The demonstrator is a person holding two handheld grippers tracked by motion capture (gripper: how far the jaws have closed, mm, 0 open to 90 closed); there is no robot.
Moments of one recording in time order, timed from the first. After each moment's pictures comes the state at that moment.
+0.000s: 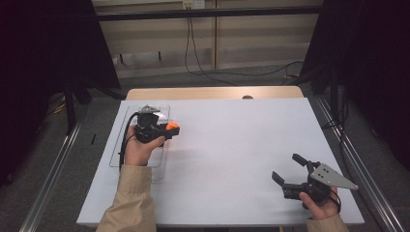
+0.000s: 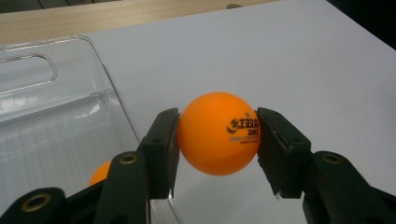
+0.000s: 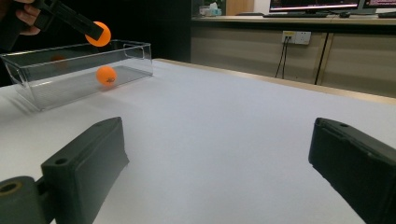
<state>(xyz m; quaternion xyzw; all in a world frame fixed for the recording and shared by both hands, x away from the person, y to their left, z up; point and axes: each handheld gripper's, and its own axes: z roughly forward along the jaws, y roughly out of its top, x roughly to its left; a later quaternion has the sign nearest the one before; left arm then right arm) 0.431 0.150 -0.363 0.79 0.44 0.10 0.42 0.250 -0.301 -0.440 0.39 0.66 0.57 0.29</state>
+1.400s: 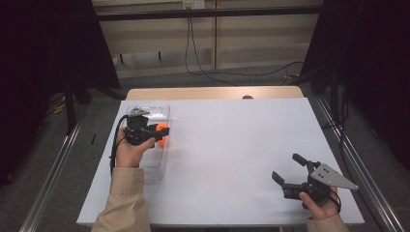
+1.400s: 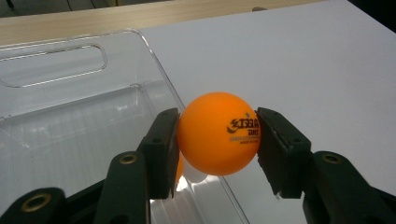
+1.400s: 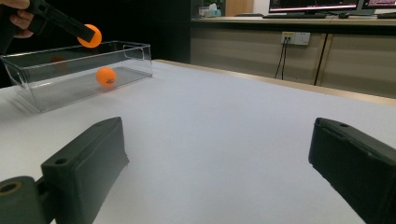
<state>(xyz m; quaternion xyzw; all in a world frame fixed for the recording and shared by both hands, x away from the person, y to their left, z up) 0.427 0.177 -0.367 0.78 0.46 0.12 0.41 0.250 -0.301 -0.439 0.39 0.66 0.57 0.29</state>
